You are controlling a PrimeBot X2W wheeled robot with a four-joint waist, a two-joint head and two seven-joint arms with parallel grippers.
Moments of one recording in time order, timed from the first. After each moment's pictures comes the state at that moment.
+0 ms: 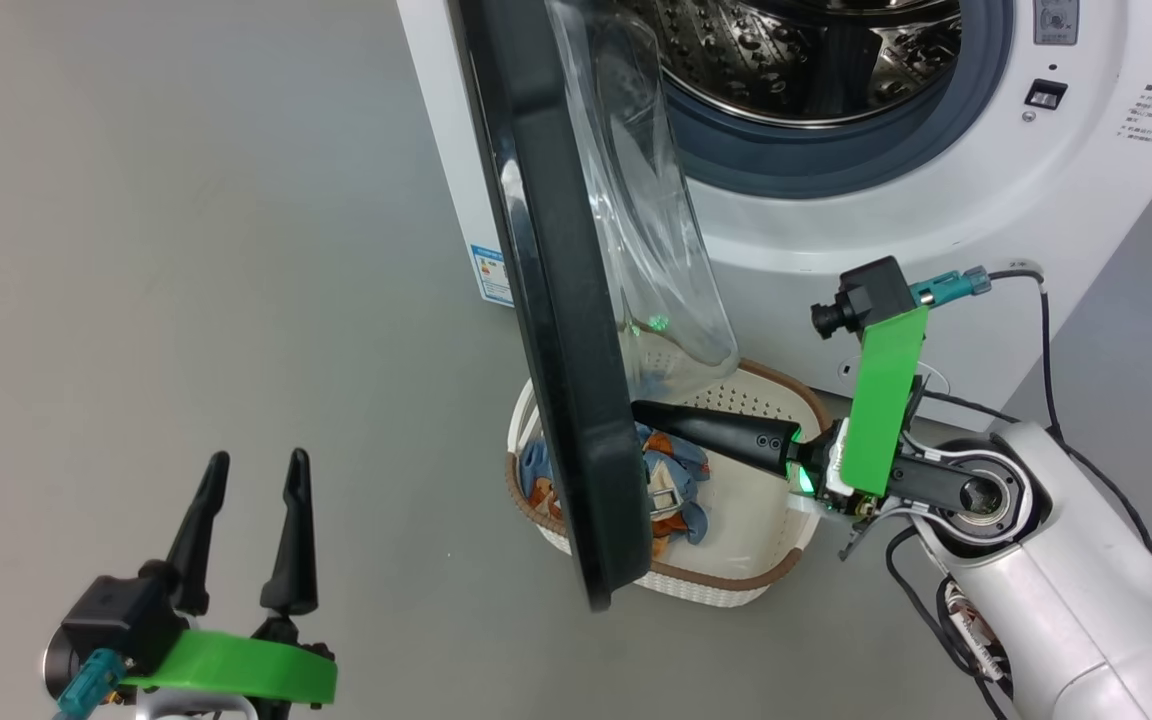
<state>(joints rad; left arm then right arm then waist) -0.14 0.03 -0.07 0.18 -0.27 -0.13 -0.25 -0.60 -0.25 0.44 0.29 1.64 0.13 0.79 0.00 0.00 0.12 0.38</state>
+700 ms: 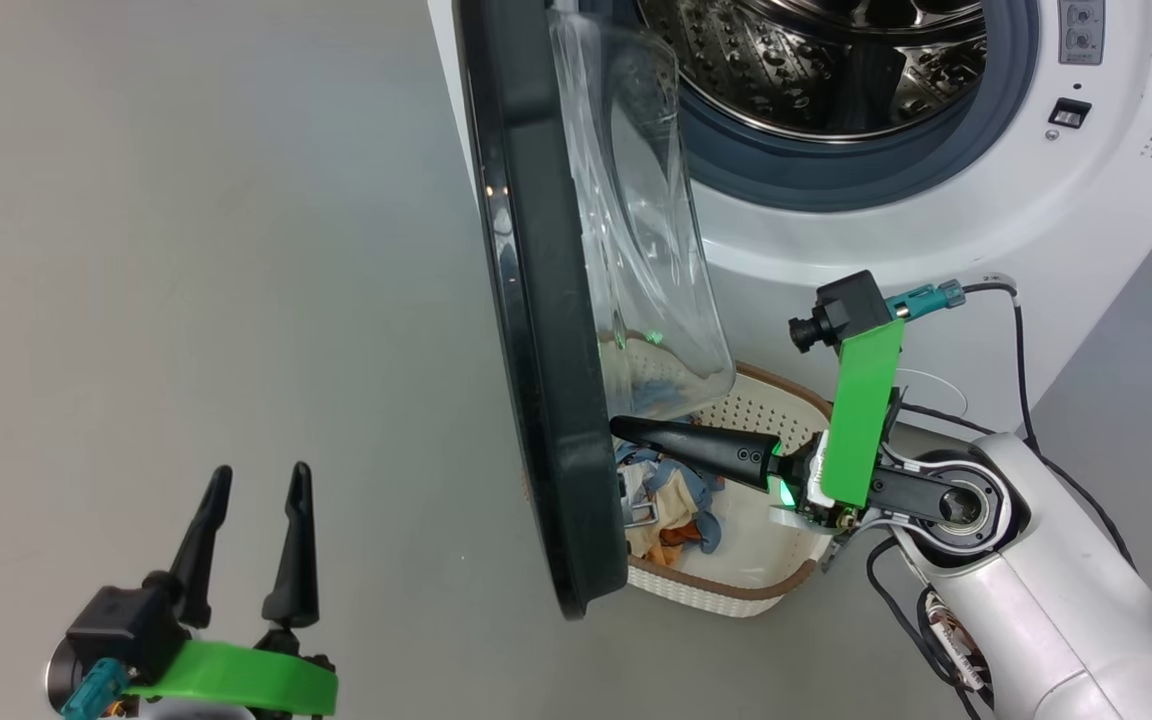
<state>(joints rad) -0.13 0.03 -0.07 0.19 -0.27 -0.13 -0.25 -0.59 -0.22 0.44 0.30 1.63 0.13 0.80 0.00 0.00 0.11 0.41</state>
